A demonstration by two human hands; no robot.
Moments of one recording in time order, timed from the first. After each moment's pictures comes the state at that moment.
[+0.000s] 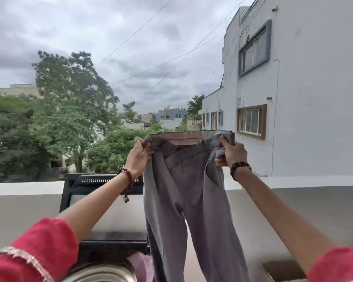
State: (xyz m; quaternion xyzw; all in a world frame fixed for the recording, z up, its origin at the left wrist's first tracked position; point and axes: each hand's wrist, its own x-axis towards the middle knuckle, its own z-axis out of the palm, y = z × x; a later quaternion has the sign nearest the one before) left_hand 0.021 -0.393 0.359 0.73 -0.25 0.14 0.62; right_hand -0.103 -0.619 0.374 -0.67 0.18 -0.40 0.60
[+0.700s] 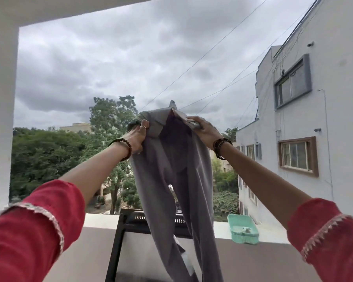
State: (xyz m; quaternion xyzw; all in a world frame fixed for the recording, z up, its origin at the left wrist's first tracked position) left_hand 0.066 -0.195 0.536 0.90 -0.23 0.35 0.10; right_hand 0.017 -0.429 0.538 -0.83 -0.19 -0.38 0.37
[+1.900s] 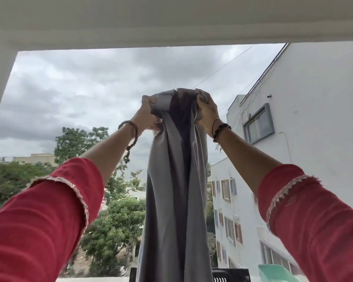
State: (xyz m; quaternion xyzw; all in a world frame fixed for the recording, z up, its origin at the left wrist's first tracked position) left_hand 0.131 -0.057 0.684 0.66 -0.43 0.26 0.56; right_hand 0.084 -0.241 0.692 -0.55 -0.30 -0.45 0.63
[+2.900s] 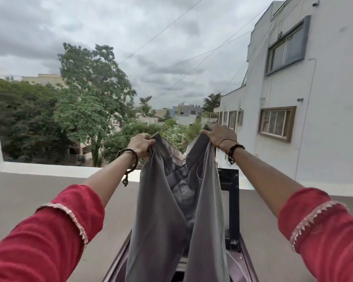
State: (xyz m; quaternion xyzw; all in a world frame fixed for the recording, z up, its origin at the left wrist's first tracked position) left_hand 0.192 -0.041 0.372 0.86 -0.17 0.17 0.45; right_hand 0.100 -0.272 0.413 -0.93 0.13 -0.32 0.10
